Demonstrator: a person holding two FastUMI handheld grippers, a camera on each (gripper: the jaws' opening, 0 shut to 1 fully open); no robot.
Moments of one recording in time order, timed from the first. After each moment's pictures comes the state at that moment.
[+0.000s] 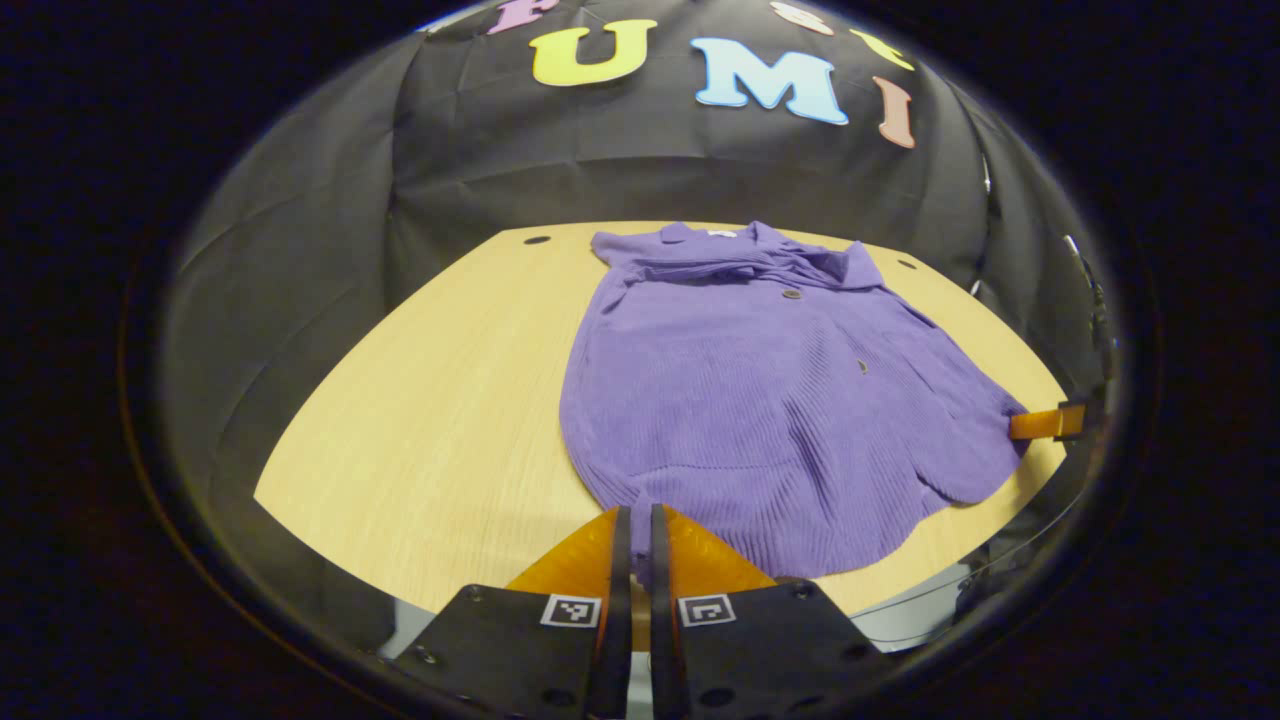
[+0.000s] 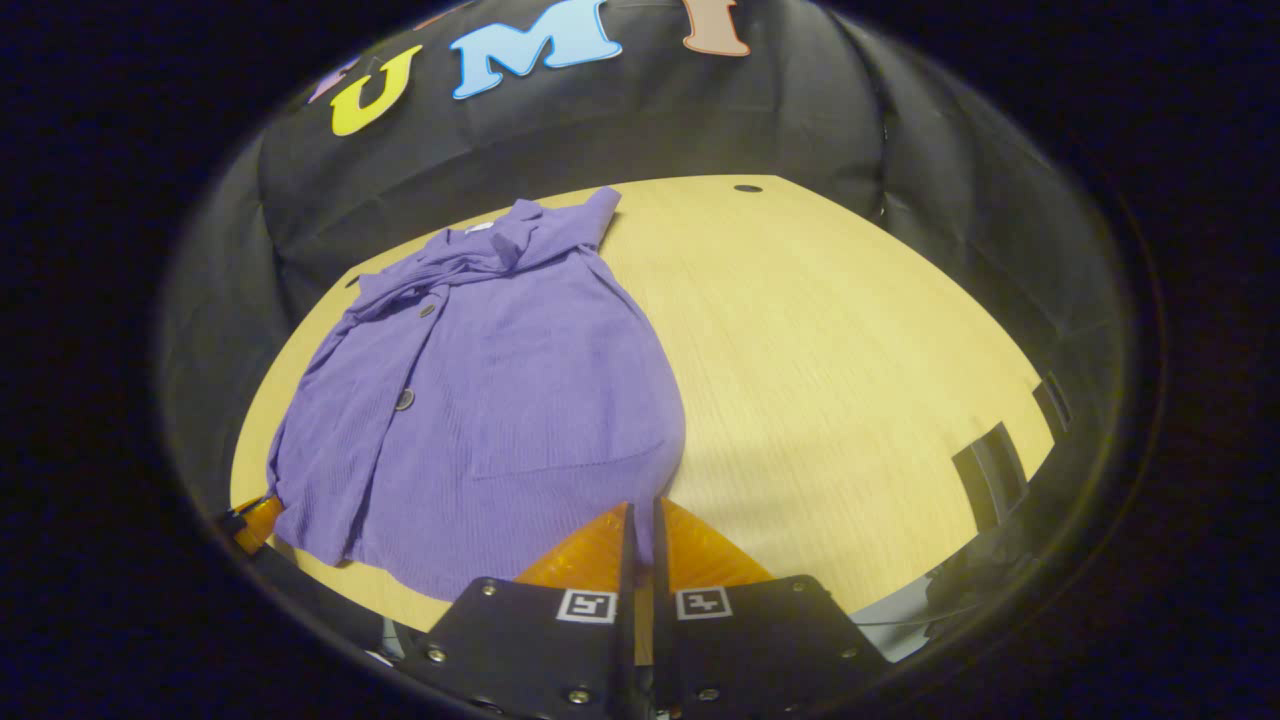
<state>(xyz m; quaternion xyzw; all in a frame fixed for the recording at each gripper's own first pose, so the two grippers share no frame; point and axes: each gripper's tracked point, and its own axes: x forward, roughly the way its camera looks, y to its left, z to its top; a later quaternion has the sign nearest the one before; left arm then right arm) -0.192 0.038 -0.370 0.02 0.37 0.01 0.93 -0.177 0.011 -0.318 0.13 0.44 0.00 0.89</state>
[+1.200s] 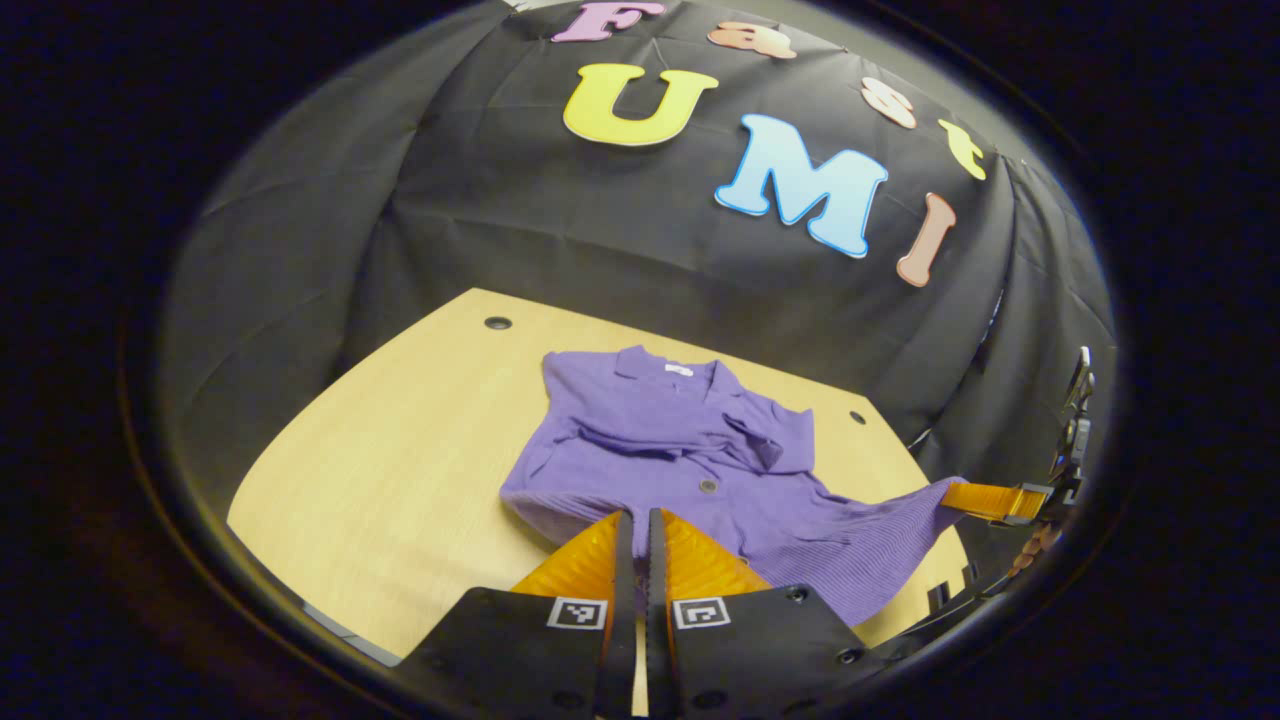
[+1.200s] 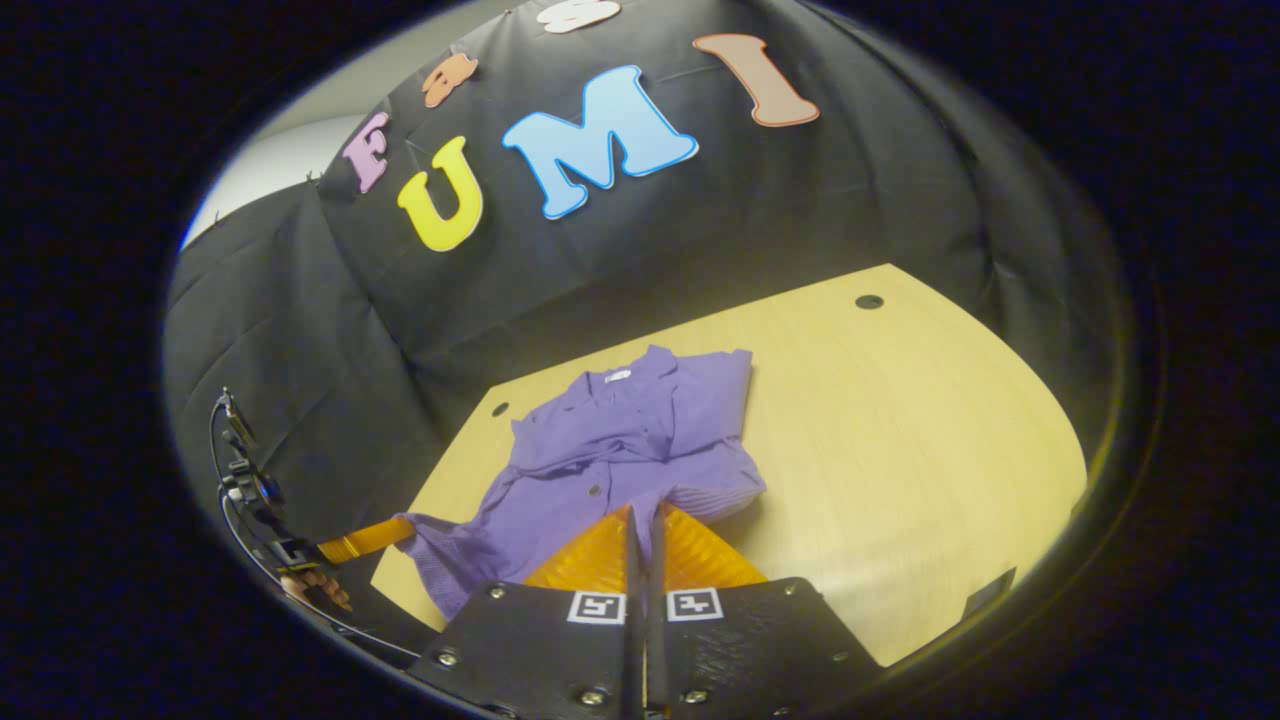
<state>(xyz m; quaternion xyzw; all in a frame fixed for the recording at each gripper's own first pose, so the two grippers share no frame) -0.054 -0.020 -0.193 -0.14 0.28 -0.03 0.95 -0.051 0.037 -0.128 0.23 0.30 0.16 0.91</state>
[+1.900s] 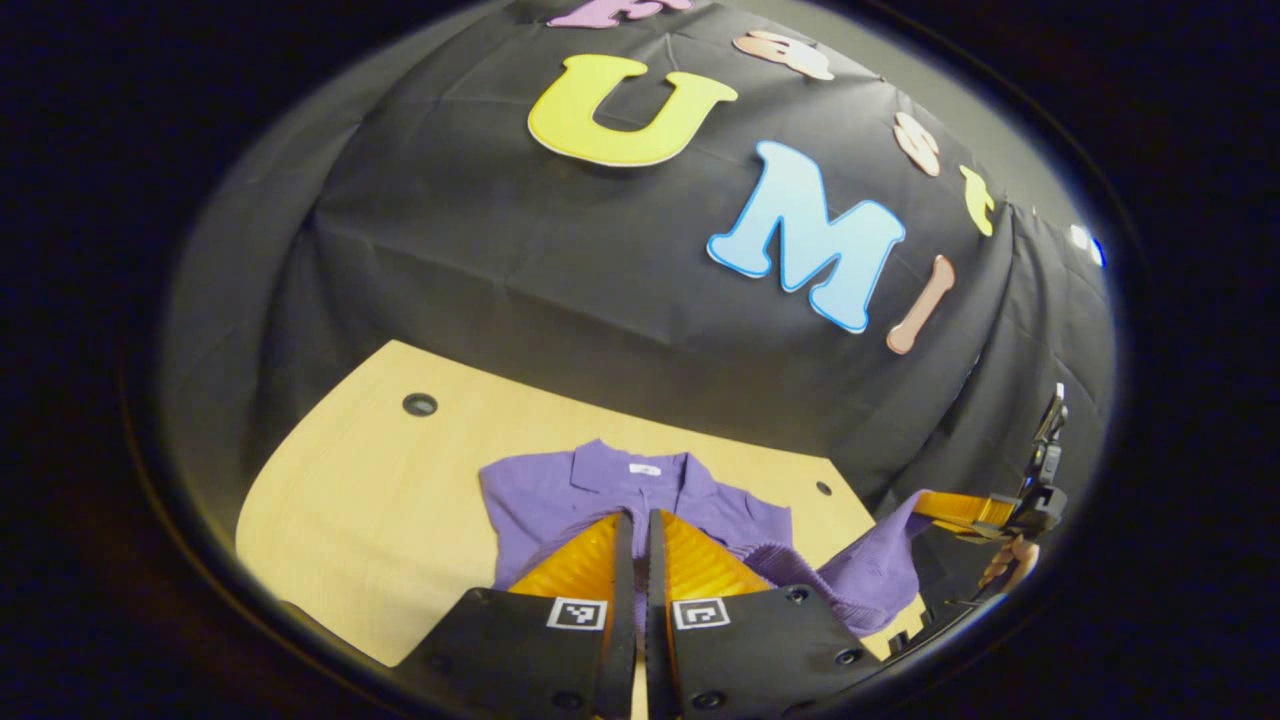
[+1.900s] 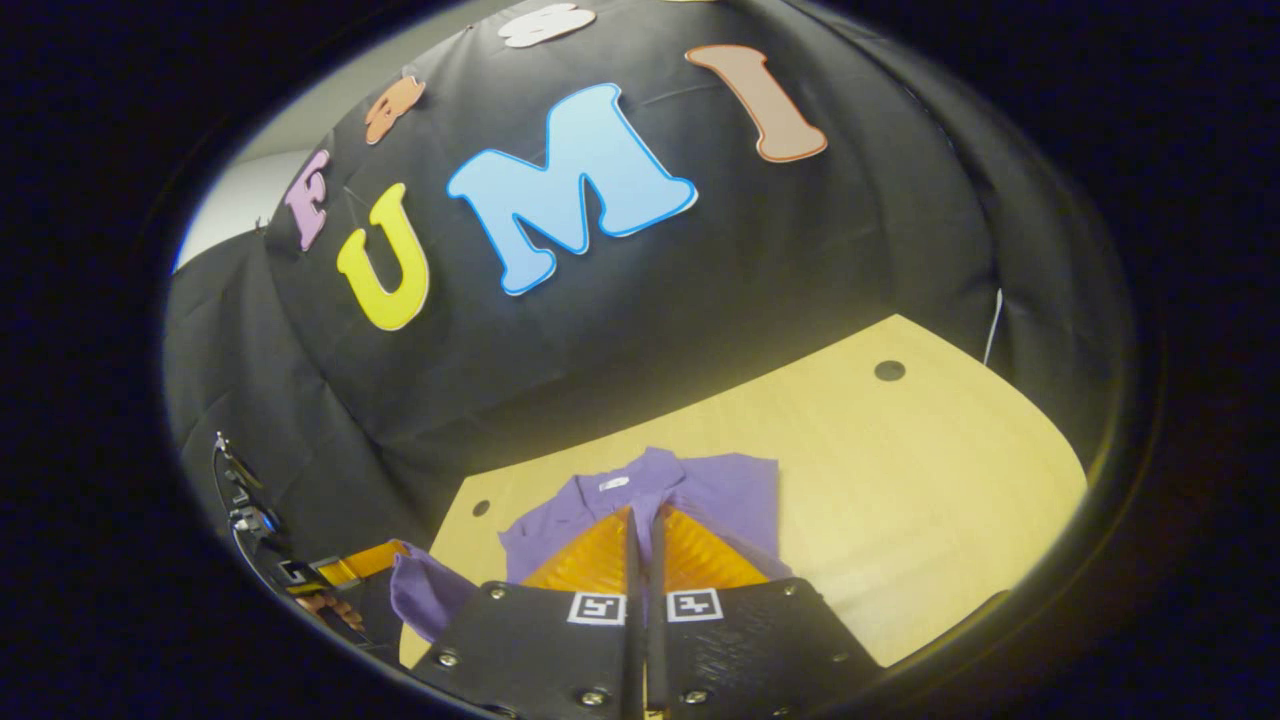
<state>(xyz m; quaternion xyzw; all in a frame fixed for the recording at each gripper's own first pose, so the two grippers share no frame) 0.152 0.013 -0.137 -0.18 0.24 -0.12 0.95 0.112 0.061 -0.073 0.25 0.27 0.09 0.92</state>
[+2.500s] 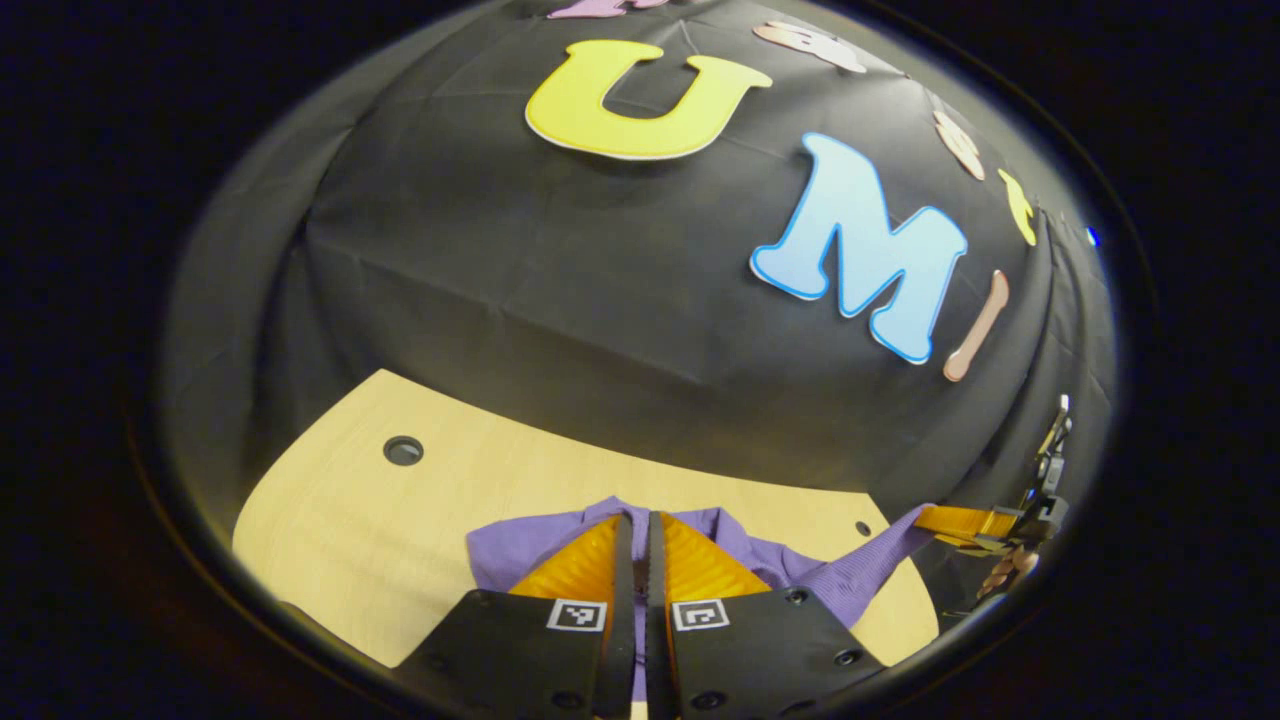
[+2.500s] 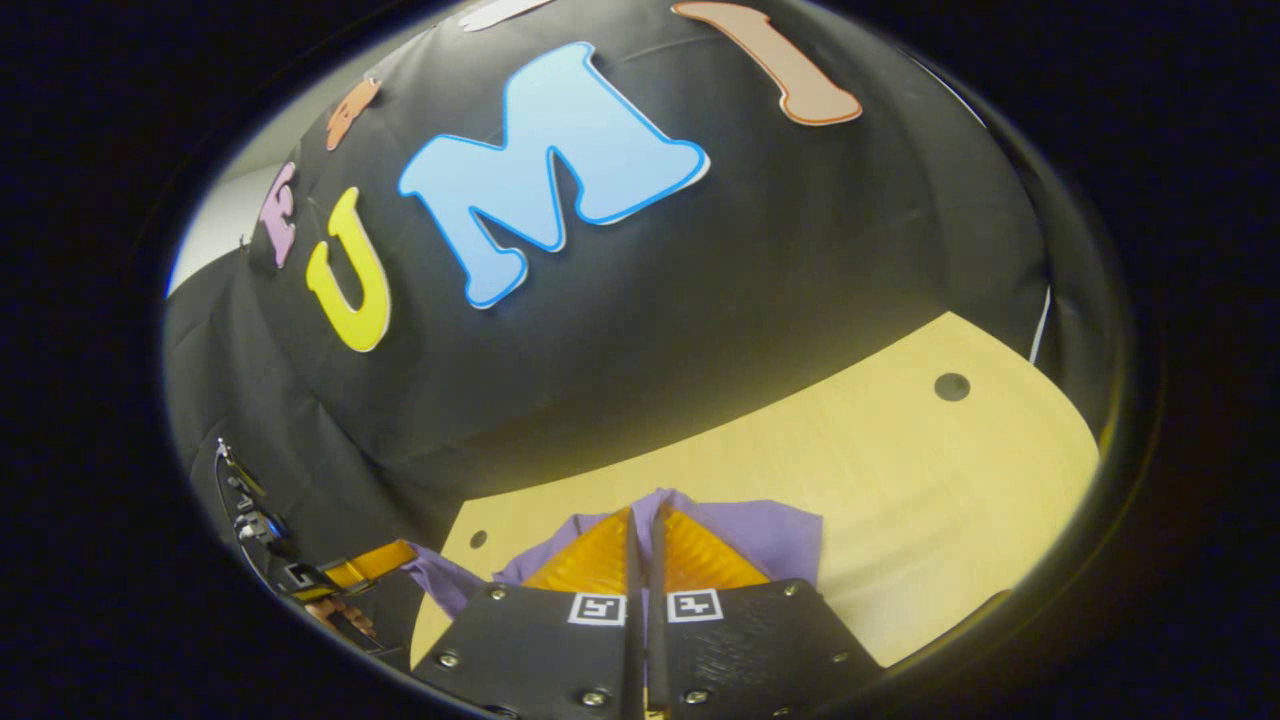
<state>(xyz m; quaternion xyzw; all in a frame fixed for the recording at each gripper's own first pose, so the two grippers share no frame) 0.272 0.010 -0.163 -0.17 0.24 -0.07 0.95 0.233 0.059 -0.111 0.28 0.28 0.10 0.91</state>
